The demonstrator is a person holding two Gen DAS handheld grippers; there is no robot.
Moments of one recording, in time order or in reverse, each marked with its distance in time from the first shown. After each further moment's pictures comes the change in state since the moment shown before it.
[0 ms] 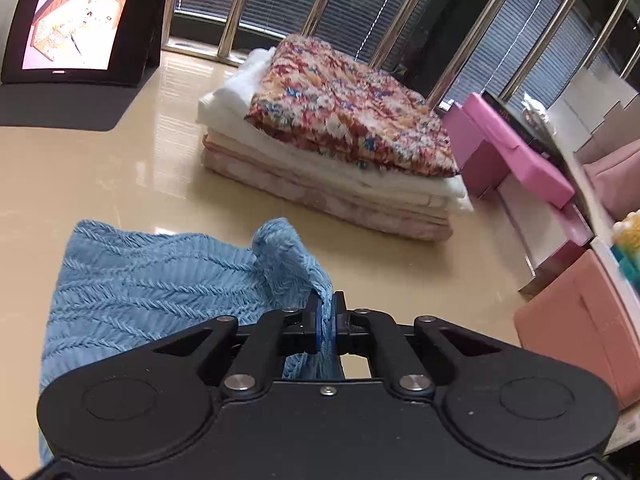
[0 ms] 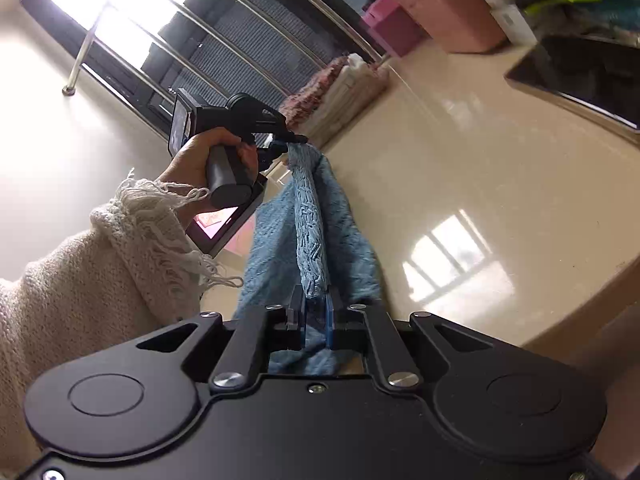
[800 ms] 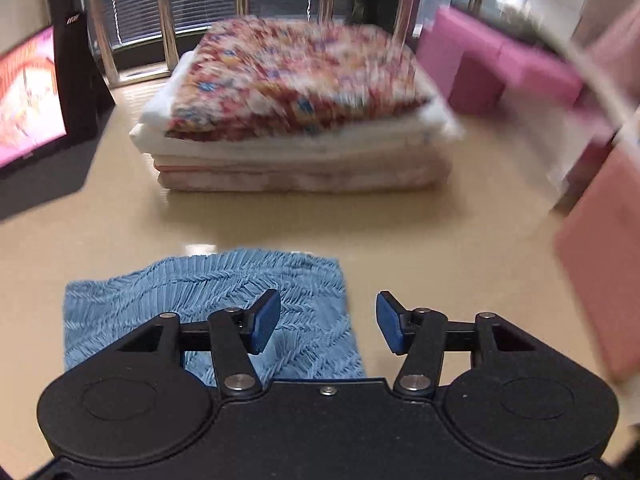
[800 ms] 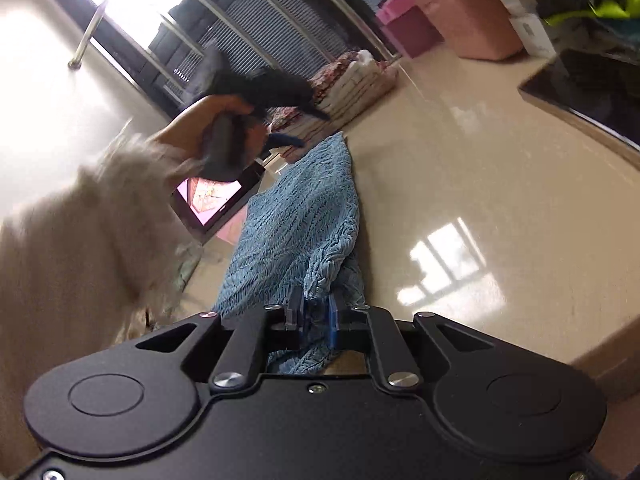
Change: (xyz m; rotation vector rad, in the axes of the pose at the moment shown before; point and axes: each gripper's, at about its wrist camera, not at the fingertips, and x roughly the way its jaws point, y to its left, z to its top) left arm 0.038 -0.066 -0.001 0.330 0.125 0.205; right arm 0.004 -0.002 0.006 -0.129 0.024 -0.009
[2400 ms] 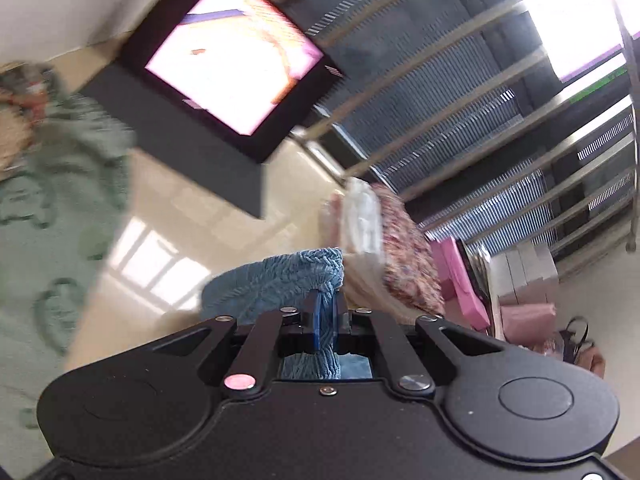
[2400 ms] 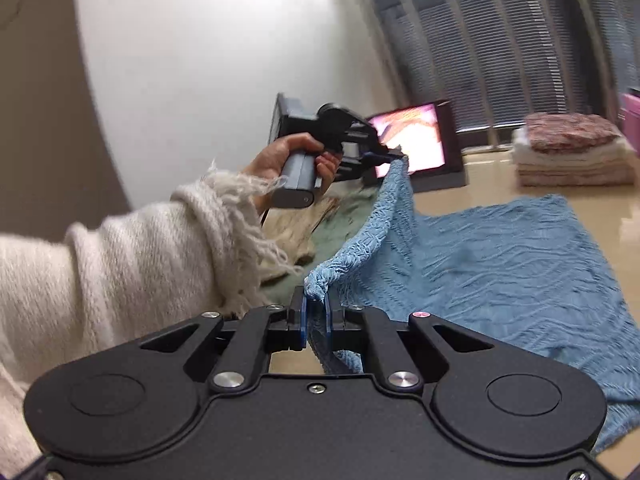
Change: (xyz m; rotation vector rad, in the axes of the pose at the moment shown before) left arm -0.118 0.359 -0.056 -0.625 -0.222 -0.541; right arm 0.020 0.222 -0.031 -0.478 0.089 0.247
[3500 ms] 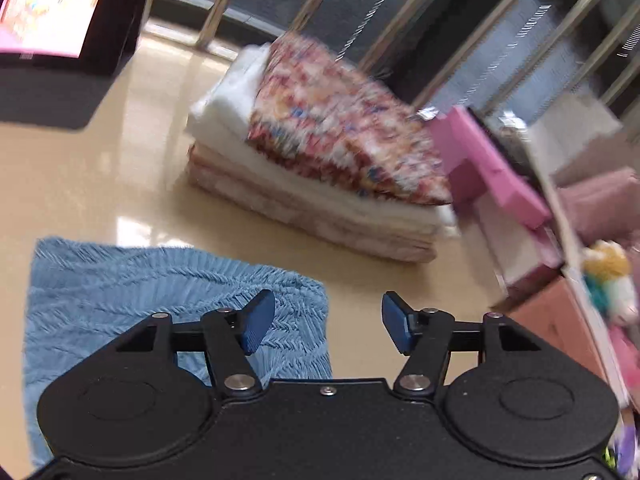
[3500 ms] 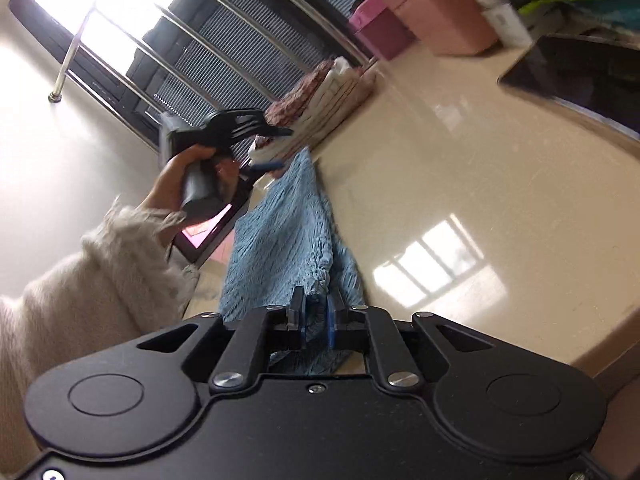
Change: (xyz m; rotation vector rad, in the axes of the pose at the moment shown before) left arm 0.198 -0.139 -0.112 0.282 0.134 0.168; right arm -0.072 -0.199 -0.077 0.590 -0.134 -0.281
